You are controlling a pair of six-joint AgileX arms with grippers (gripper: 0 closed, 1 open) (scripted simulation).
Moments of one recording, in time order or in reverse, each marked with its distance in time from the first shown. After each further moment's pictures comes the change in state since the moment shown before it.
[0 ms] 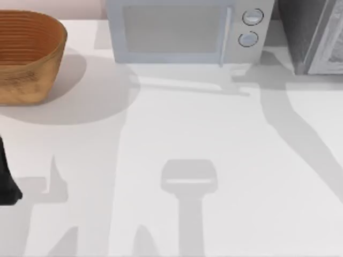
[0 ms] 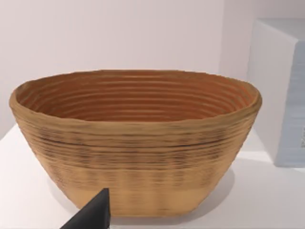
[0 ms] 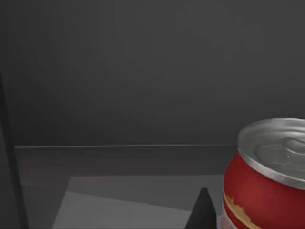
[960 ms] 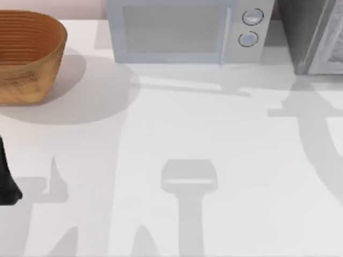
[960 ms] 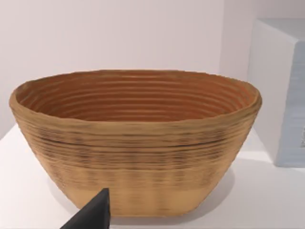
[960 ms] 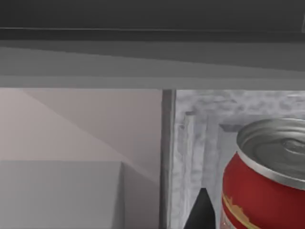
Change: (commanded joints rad) left arm 0.000 0.000 0.000 0.000 0.000 0.000; right arm -0.196 -0.458 -0.670 0.191 -0.200 -0.009
